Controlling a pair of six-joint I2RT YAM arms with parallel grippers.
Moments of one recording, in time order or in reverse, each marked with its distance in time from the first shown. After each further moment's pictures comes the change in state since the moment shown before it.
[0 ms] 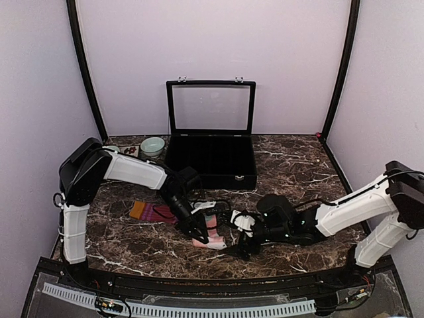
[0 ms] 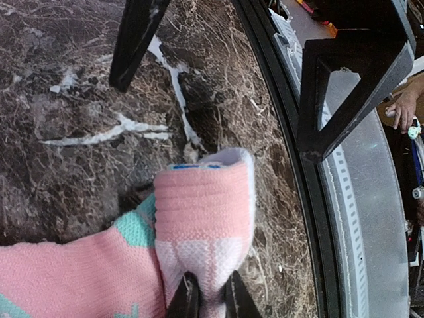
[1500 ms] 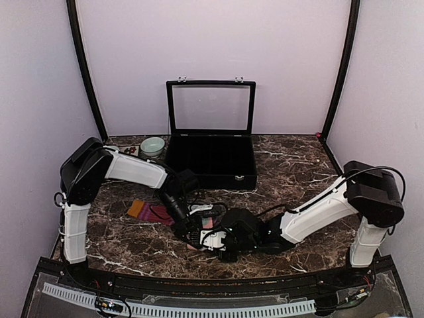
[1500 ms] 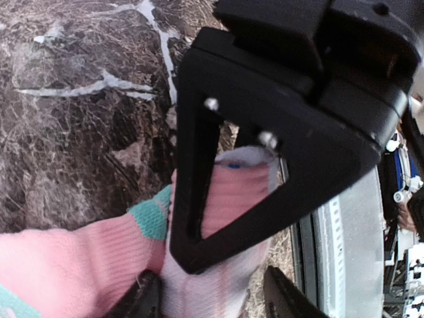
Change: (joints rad) left arm 0.016 0.020 0.017 -0.122 0.004 0.016; right arm 0.133 0.329 0.249 -0.004 0.130 -0.255
